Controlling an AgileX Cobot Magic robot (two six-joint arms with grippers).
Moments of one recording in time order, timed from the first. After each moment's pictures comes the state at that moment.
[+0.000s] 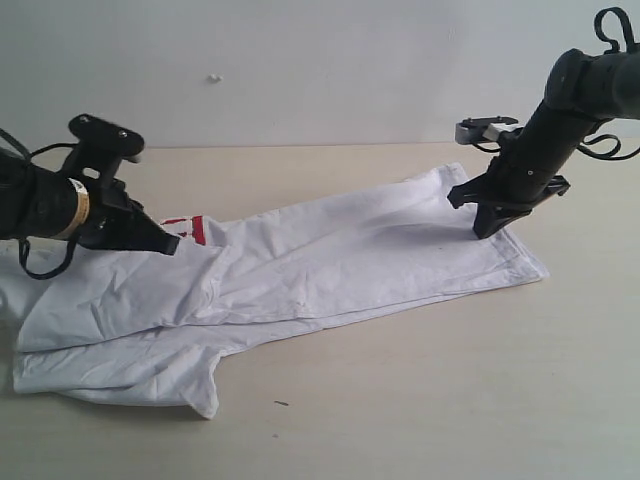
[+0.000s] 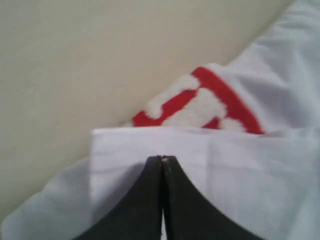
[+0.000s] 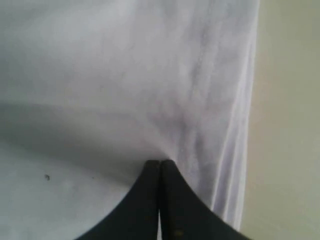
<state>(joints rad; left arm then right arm) -0.27 1.90 -0.98 1.74 -0.01 -1.55 -0.10 2.38 -1.83 0.27 0.97 -0.41</state>
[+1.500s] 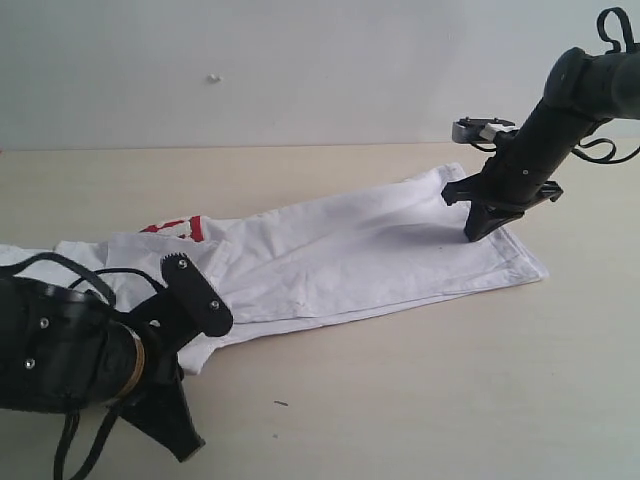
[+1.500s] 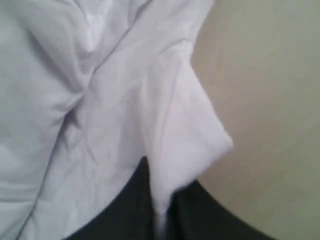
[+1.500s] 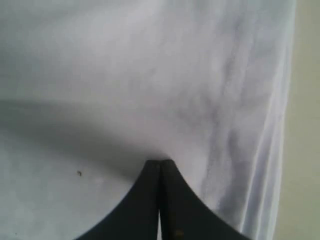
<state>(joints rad) -0.79 1.76 -0.66 1.06 0.36 -0.87 -0.10 2.38 -1.83 0.34 1.01 -0.41</state>
